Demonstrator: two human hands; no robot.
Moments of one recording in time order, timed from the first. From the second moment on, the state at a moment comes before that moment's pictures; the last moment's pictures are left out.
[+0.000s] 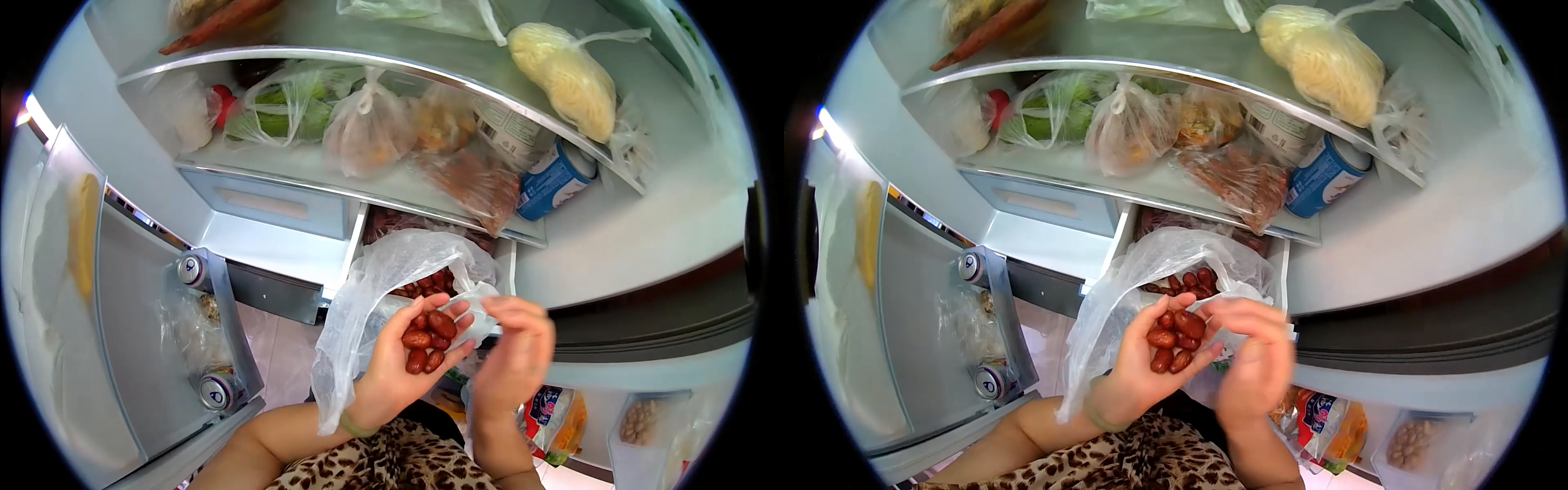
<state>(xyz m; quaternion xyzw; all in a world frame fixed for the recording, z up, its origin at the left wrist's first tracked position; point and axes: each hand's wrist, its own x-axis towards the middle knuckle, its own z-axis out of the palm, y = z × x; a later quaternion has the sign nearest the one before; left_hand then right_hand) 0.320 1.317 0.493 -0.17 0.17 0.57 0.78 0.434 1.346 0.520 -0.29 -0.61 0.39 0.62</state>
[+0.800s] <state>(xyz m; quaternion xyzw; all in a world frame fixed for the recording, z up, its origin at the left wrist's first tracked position) 0.304 1.267 0.467 -0.10 0.10 0.57 0.81 0.370 1.484 0.385 -0.19 -0.98 0.08 0.07</state>
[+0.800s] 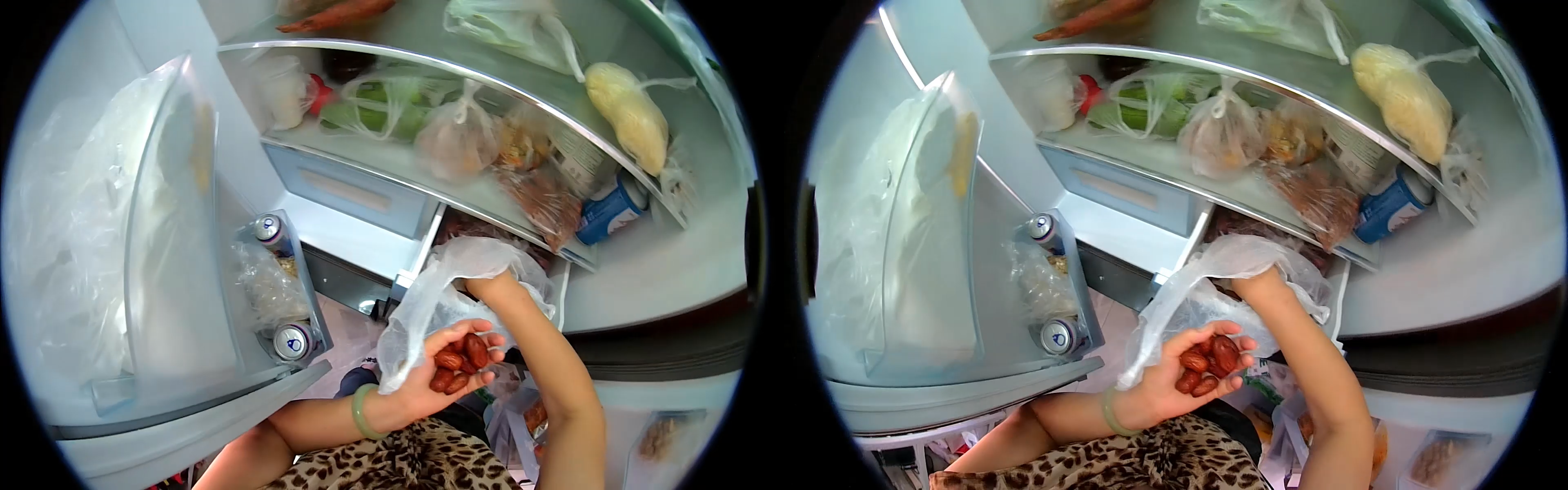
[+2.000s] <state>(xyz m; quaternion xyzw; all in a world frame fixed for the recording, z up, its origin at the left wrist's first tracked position) 0.315 1.286 0.480 -0.15 0.18 0.58 0.78 0.457 1.424 0.549 -0.28 -0.84 0.44 0.15</state>
